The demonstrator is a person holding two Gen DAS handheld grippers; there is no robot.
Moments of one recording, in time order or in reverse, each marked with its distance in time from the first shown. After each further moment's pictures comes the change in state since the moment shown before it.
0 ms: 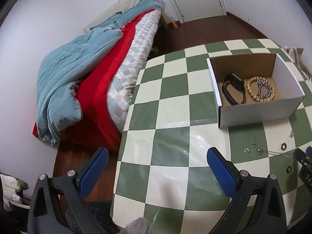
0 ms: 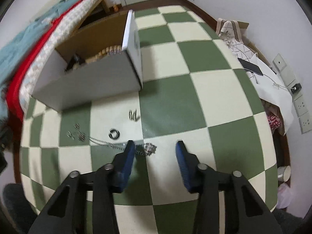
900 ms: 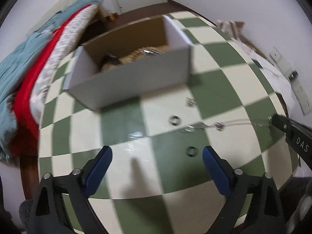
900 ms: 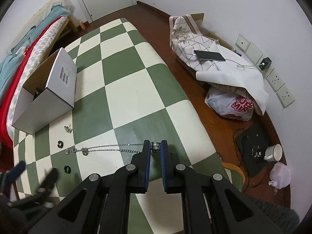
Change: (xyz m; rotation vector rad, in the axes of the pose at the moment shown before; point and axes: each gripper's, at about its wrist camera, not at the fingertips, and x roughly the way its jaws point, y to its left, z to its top) left arm -0.029 -0.155 -0.029 0.198 0.080 -0.408; right arm -0.026 -0.117 -0.008 0.240 -0.029 -0.072
